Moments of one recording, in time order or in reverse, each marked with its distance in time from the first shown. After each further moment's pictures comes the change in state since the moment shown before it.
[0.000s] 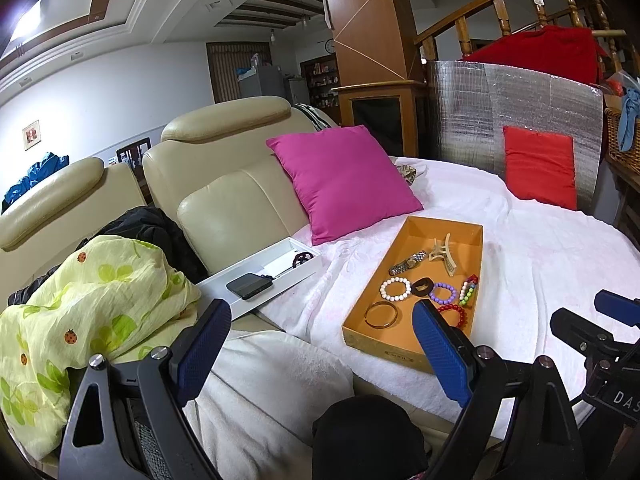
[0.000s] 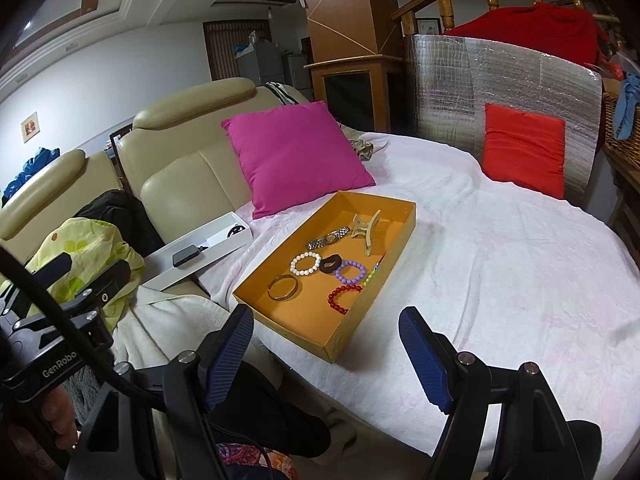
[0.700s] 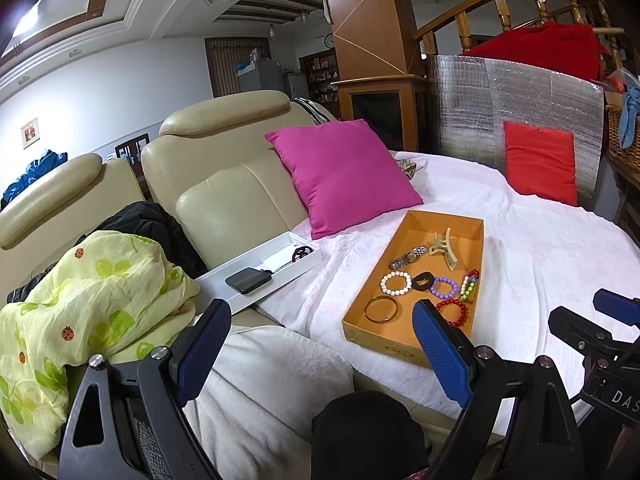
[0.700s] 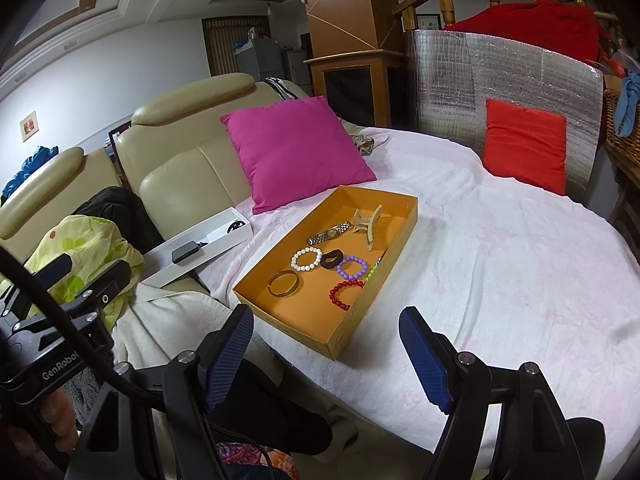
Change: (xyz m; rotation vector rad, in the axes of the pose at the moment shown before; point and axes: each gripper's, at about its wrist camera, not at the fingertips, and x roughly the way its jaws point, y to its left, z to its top) left arm 0.005 0.000 -0.003 0.003 0.020 0.000; right arm 0.006 0.001 -0.001 0.006 0.015 0.001
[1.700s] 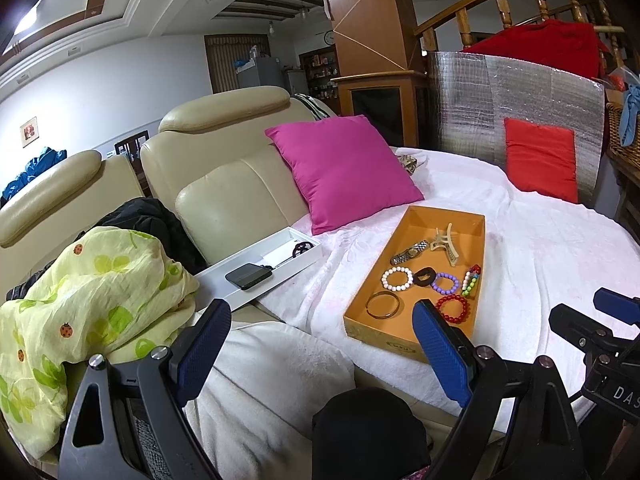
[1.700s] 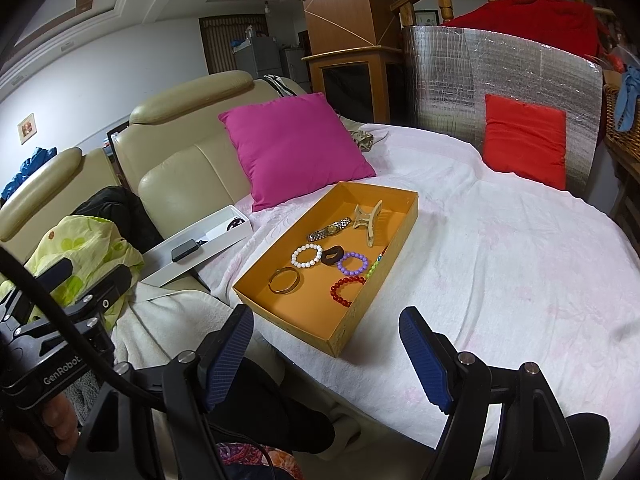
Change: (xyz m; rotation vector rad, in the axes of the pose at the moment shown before) left arm 0.004 0.003 -0.003 -0.002 0.013 -0.003; right arm 0.004 0.000 -0.003 0.009 0.010 0.000
